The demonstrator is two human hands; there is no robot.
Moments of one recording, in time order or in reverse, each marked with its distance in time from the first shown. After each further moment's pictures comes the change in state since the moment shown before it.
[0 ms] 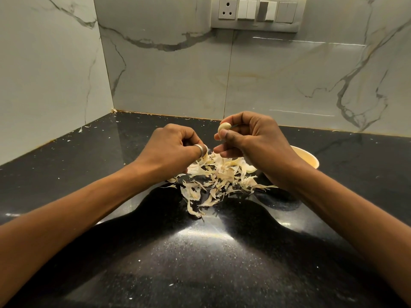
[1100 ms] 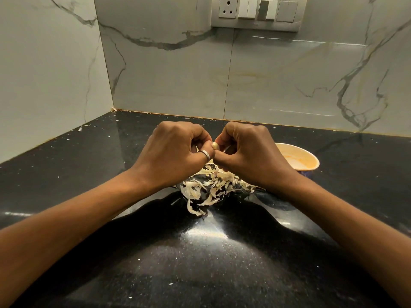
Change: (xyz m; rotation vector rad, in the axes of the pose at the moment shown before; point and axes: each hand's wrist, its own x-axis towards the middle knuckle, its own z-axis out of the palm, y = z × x) left_hand -0.003 -0.001 0.005 0.240 0.199 0.481; right_hand -0.001 0.017 0.010 -0.625 0.059 -0.388
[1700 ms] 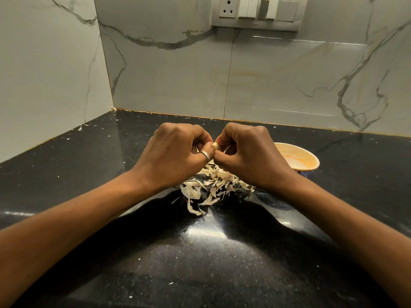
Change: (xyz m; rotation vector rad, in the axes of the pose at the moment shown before) left_hand -0.001 -0.001 0.003 0.003 -0.006 -0.016; right_hand 0.000 0.000 0.000 -0.062 0.007 -0.042
